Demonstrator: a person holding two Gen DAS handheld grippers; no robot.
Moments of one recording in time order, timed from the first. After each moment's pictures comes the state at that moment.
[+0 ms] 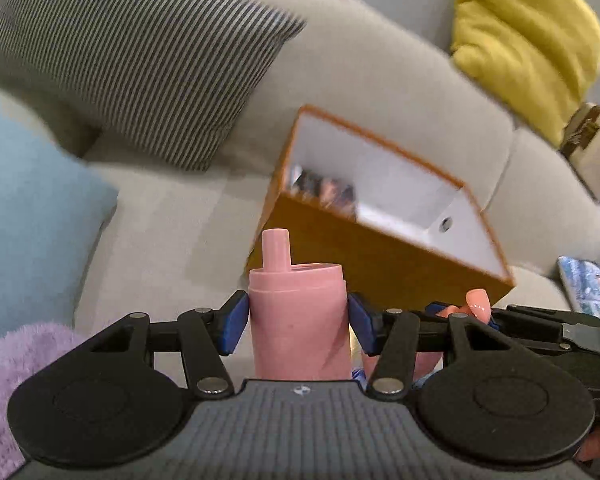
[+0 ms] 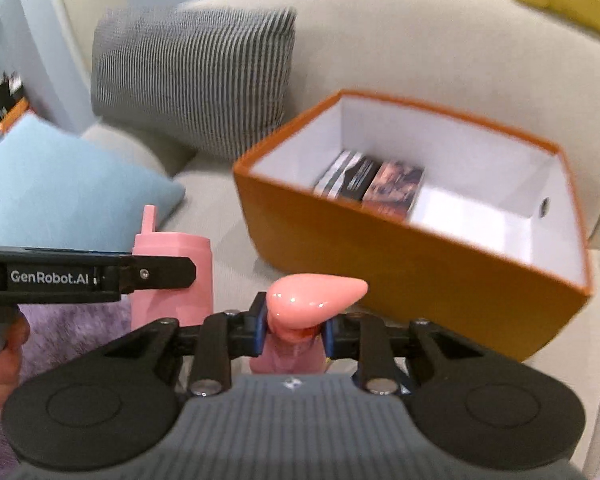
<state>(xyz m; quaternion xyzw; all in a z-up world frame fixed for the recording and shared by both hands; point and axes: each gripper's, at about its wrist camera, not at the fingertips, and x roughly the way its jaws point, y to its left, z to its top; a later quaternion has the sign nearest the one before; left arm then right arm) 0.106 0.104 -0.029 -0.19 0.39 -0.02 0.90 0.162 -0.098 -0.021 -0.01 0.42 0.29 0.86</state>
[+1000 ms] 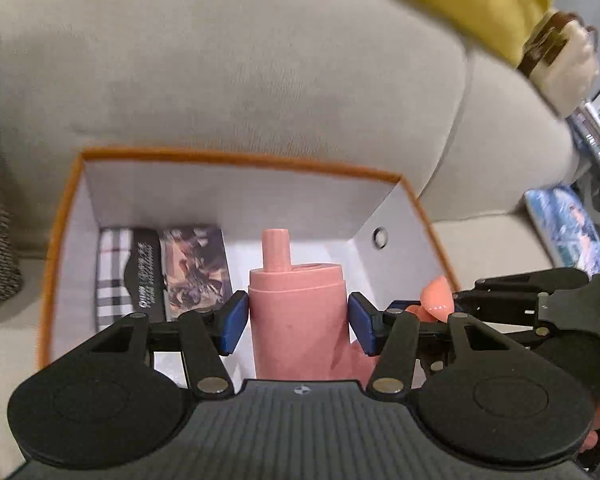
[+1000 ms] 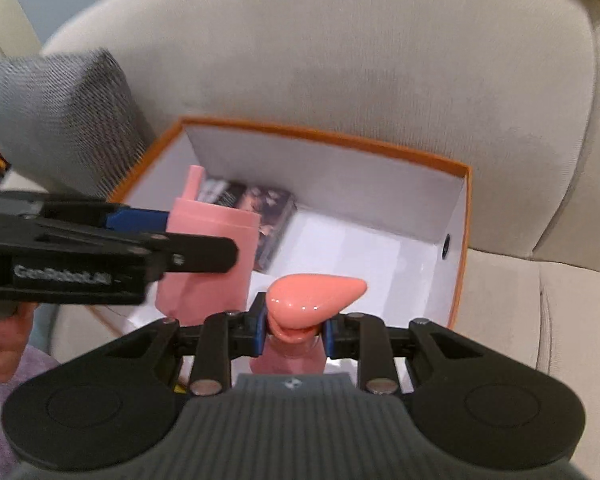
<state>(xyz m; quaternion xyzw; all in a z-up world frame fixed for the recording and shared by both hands) 0.323 0.020 -0.055 -0.10 0.49 -0.17 0.85 0.346 -0.152 -0.047 -0.02 0.54 0.23 0.81</state>
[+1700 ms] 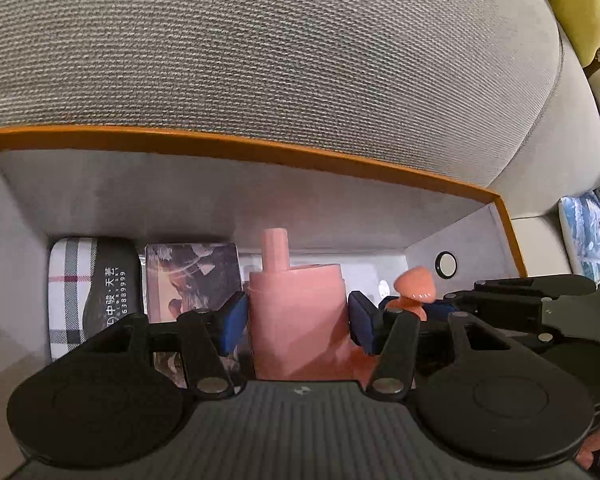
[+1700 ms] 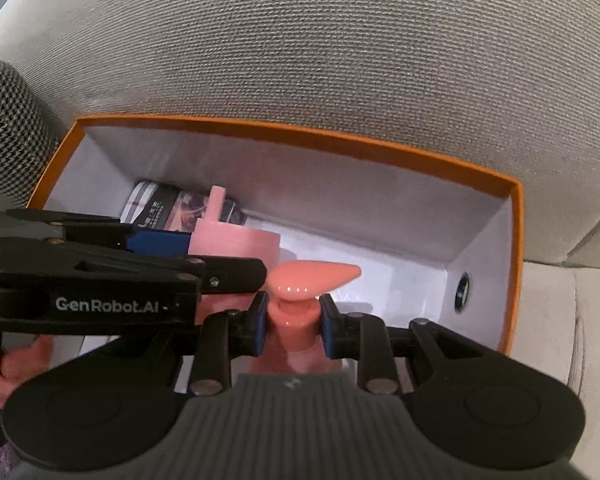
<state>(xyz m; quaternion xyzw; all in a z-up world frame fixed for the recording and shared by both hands) 0.406 0.026 -0.124 -0.14 0.56 -0.17 0.80 0.429 -0.138 -0.113 0.01 0.60 0.20 0.78</state>
